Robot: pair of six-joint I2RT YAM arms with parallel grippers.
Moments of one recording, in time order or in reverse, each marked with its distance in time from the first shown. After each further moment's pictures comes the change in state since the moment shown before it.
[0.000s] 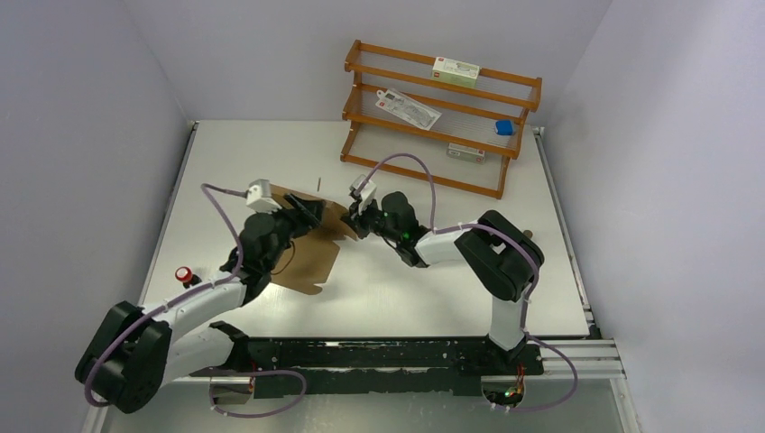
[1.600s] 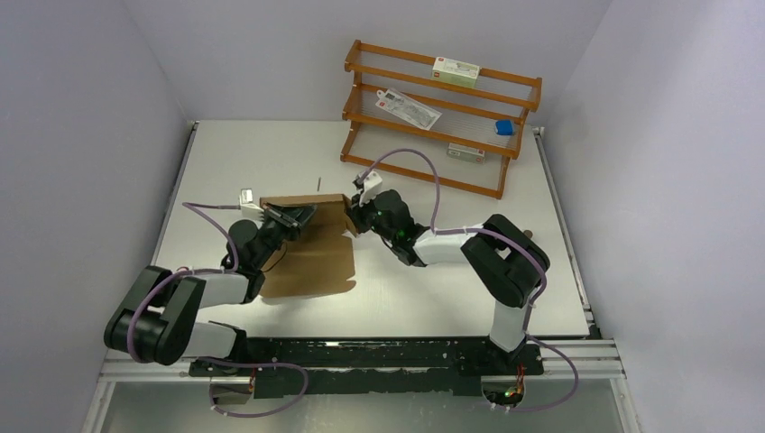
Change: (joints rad) left arm 0.277 0.245 -0.143 0.496 0.449 -0.591; right arm 0.033 -0.056 0.029 -0.143 0.243 0.138
